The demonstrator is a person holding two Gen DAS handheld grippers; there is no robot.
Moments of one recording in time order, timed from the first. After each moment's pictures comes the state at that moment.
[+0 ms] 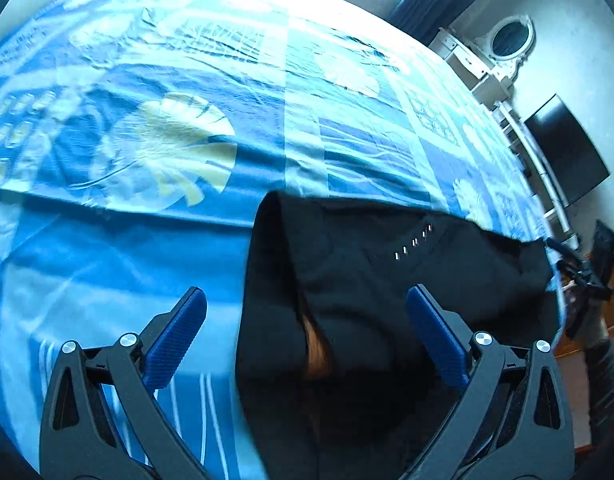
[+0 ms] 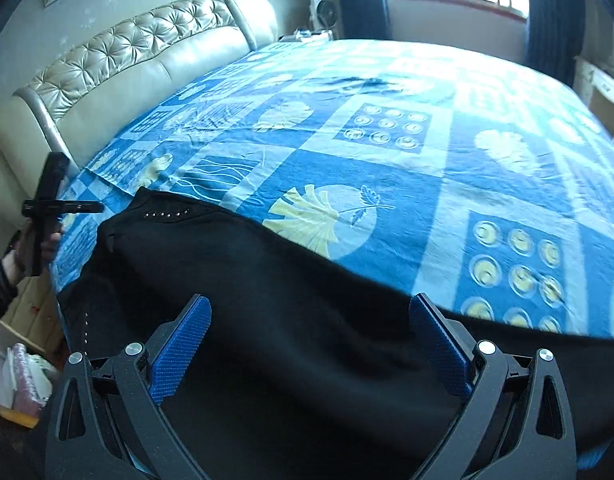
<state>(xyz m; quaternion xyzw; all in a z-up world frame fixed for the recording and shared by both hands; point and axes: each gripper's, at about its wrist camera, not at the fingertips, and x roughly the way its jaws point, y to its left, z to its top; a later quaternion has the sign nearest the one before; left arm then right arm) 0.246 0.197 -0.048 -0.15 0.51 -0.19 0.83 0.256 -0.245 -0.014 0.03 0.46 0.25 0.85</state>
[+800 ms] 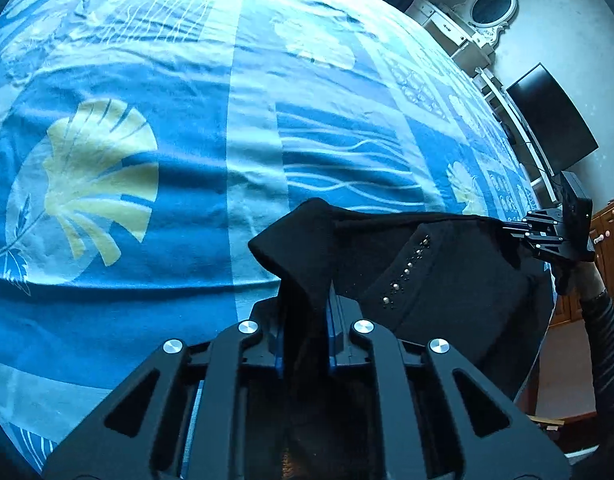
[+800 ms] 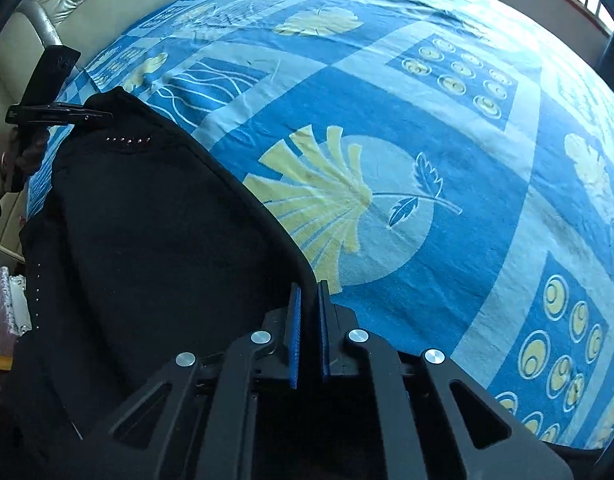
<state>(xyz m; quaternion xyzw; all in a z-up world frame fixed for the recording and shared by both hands) 0.301 0.159 -0.066 -0.11 0.54 -0.23 0.80 0.308 -0.188 -0.049 -0.13 0.54 0.28 0.78</state>
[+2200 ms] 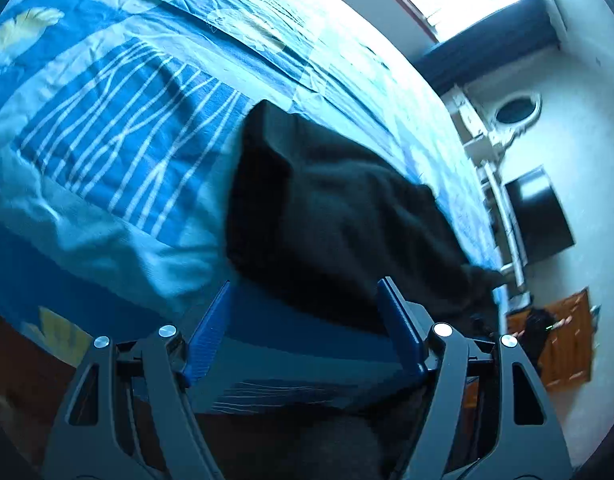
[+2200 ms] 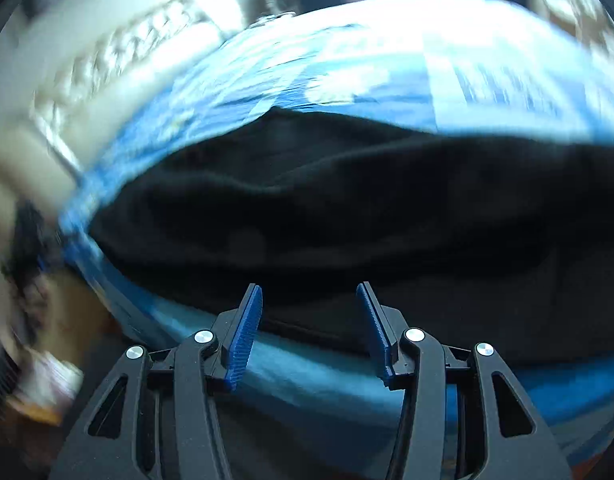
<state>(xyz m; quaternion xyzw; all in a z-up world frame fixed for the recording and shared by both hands) 0.018 0.207 -0.061 -0.31 0.48 -0.13 0.81 0.064 -0.256 -0.058 0.21 0.50 0.19 0.82</state>
